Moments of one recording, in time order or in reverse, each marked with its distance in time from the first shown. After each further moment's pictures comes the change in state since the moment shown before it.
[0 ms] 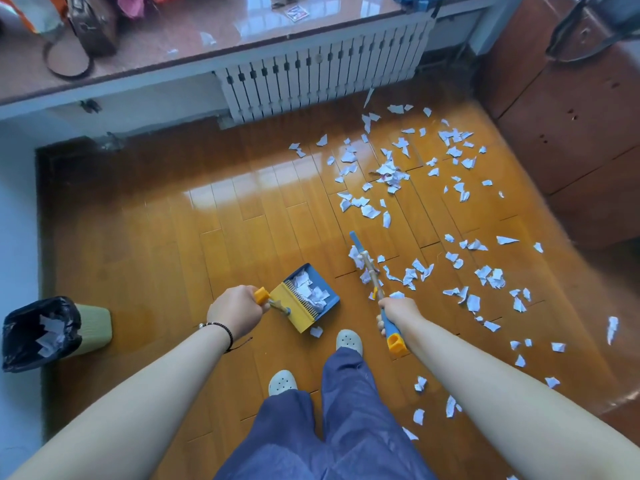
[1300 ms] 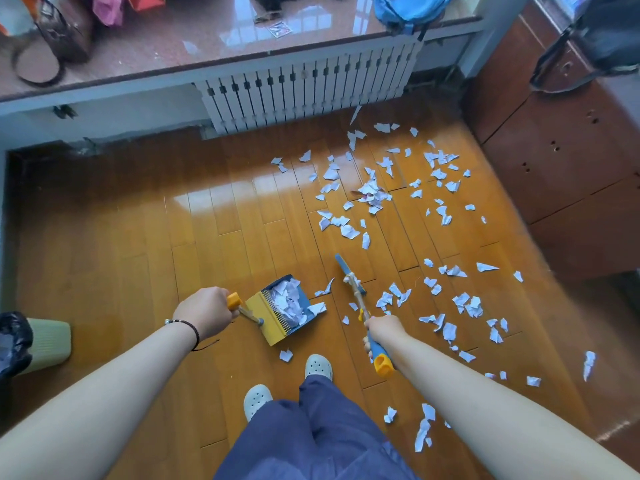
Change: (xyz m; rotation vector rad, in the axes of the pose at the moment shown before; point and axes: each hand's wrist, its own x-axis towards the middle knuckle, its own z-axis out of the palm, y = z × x) left_hand 0.069 0.088 -0.022 0.144 -0.037 -0.045; right_hand 0.057 -0.068 -0.083 -0.178 -0.001 0.056
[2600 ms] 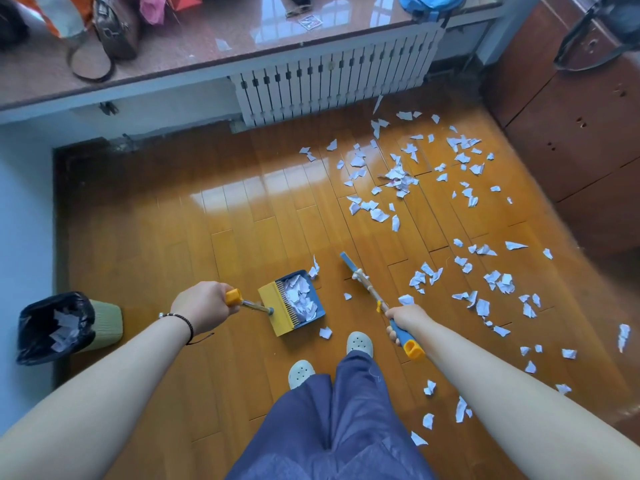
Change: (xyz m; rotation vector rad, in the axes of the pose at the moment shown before) left_hand -0.068 -0.175 0.006 0.063 0.043 0.109; right_hand -0.061 0.068 0.109 -0.045 -0.028 -0.039
